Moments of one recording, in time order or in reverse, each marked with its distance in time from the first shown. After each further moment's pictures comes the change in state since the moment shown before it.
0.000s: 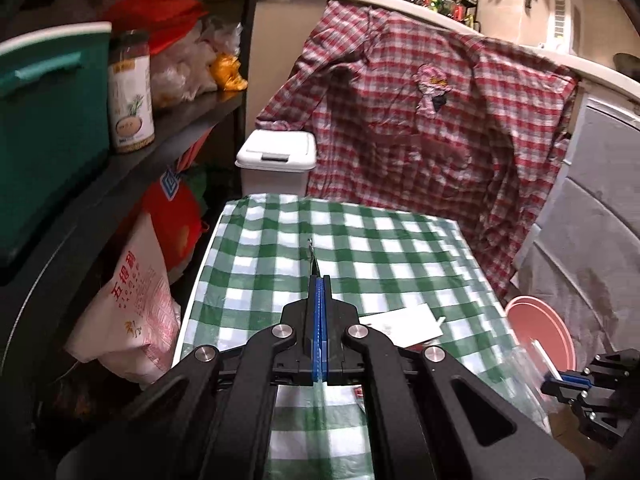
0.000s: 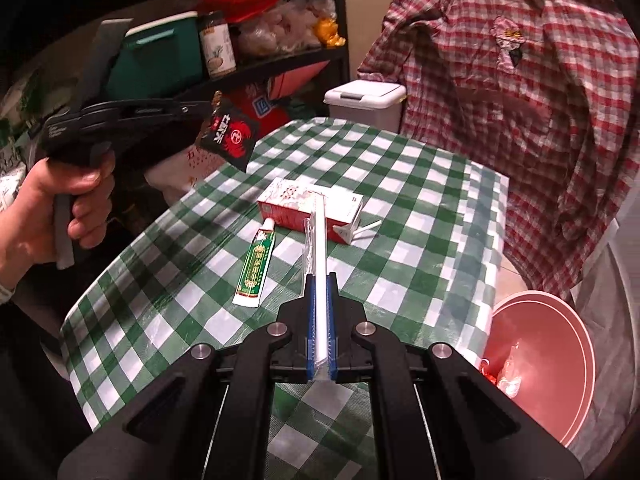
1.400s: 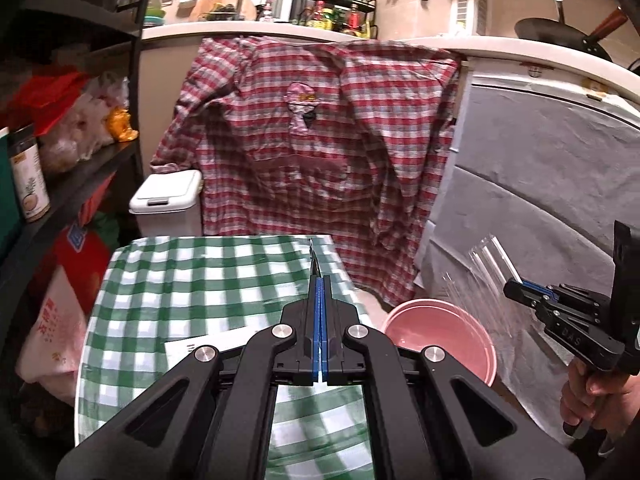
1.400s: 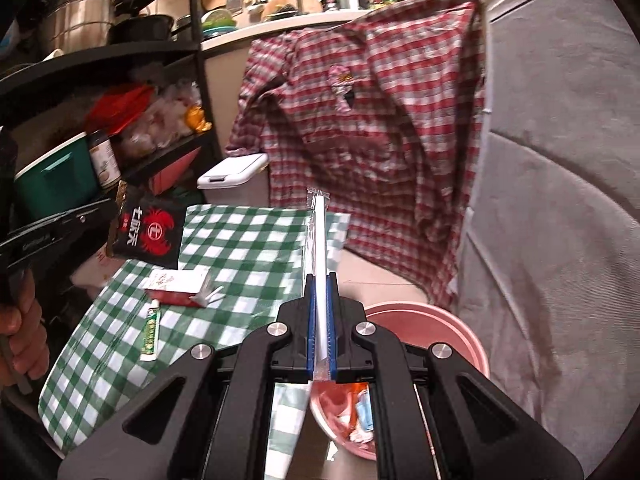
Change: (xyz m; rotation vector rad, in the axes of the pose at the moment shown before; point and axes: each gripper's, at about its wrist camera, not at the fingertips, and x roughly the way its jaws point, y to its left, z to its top) left arm -0.039 -0.165 -0.001 0.155 -0.071 -0.219; right arm -0.114 -0.119 -0.012 0.257 -0.229 -0.328
